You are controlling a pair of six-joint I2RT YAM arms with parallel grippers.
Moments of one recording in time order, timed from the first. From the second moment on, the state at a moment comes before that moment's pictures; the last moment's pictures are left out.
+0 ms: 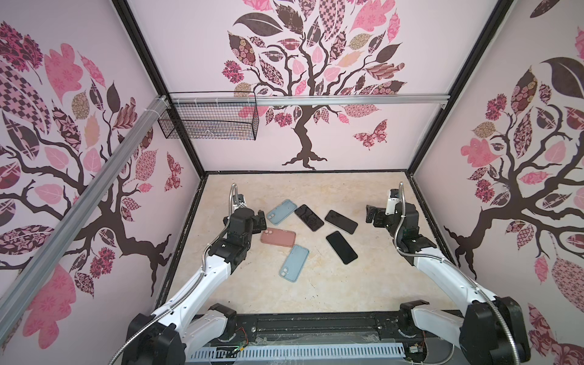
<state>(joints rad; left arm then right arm) -0.40 1.03 0.72 -0.23 -0.40 -0.31 0.15 1.11 0.66 0.03 0.06 0.22</state>
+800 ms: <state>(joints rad) -0.63 1.13 0.65 -0.49 -0.08 -0.42 0.16 1.15 0.85 -0.42 -0.15 0.26</state>
